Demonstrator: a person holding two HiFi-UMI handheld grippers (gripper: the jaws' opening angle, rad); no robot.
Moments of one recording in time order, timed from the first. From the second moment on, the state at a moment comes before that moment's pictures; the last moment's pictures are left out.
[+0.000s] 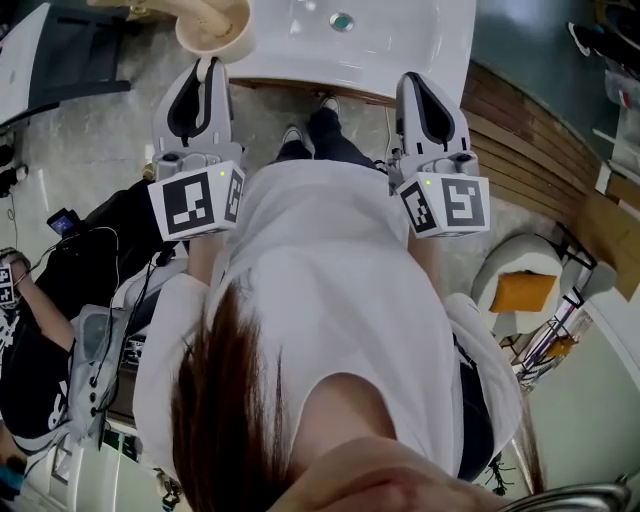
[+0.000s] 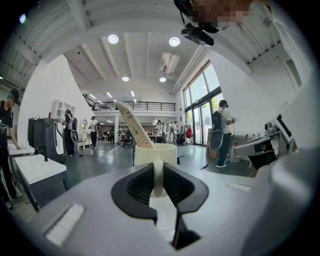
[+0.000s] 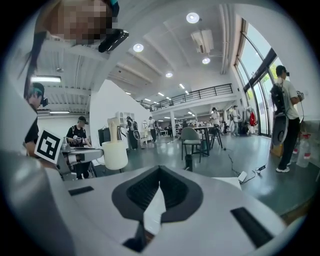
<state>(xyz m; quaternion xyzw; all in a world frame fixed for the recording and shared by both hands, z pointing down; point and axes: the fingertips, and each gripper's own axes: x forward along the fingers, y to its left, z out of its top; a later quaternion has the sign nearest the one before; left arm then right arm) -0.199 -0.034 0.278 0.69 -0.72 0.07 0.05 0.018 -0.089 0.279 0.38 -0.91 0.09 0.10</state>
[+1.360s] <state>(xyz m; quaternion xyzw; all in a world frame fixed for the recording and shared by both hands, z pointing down) -0.191 -0.105 0.259 0.67 -0.74 0.07 0.03 0.041 -0.179 0.274 0.38 -0.91 0.09 0.10</state>
